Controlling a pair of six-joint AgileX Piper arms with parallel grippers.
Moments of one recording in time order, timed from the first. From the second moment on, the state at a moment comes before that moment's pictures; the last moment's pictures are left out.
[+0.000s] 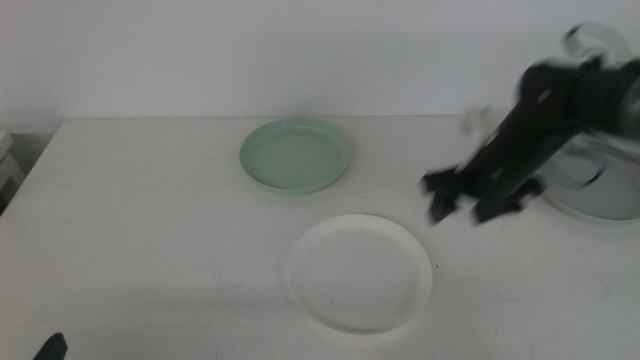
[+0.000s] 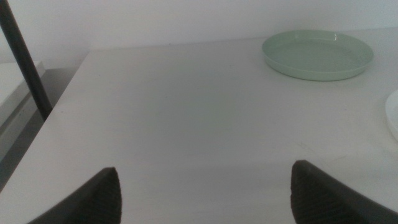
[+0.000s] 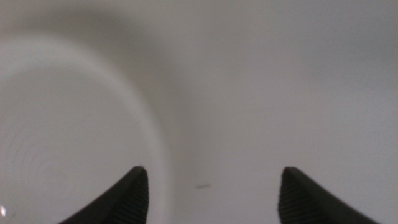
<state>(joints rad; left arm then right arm) -0.05 -0.01 0.03 -0.03 0.27 0.04 0.29 1.88 -1.35 0.23 0.84 0.08</state>
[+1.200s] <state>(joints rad) -0.05 -0.01 0.03 -0.03 0.27 0.04 -0.40 2.23 -1.75 0.16 0.82 -0.11</state>
